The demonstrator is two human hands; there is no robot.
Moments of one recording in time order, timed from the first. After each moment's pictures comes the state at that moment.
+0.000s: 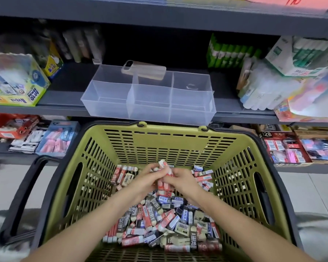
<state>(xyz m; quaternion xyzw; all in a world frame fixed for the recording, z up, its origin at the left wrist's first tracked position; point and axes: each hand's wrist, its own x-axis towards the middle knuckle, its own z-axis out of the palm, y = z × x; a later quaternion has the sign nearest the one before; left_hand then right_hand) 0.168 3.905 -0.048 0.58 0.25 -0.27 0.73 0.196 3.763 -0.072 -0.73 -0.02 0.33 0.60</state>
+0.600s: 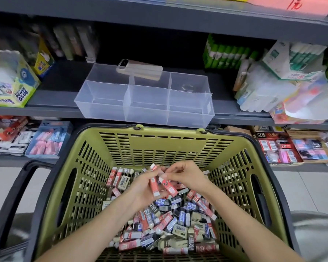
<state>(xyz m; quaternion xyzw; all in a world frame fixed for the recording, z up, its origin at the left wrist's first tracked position) 0.171 3.899 -0.057 0.33 0.35 -0.26 0.84 0.225 3.746 -0.052 -0.77 -0.09 0.32 0.55</state>
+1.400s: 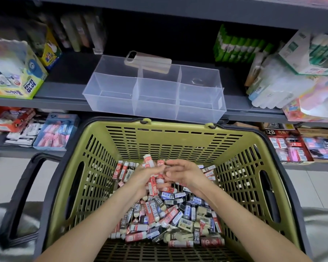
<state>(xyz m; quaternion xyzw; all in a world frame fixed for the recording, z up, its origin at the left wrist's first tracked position) 0.179 3.920 -0.072 0.45 0.35 -0.24 0.79 0.218 3.763 -0.068 -0.63 0.05 0.41 0.66</state>
